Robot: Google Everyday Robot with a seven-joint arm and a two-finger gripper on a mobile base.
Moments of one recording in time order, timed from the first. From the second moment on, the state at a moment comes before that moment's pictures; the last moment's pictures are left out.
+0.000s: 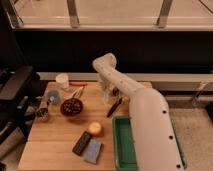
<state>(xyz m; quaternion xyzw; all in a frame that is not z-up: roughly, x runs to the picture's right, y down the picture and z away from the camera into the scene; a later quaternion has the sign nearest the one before) 0.007 -0.012 0.990 -0.16 -0.21 -0.75 0.60</state>
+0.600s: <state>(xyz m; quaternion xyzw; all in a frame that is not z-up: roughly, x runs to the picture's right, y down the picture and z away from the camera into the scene) -0.074 0.003 0.979 -0.09 -0.27 -0.76 0.58</state>
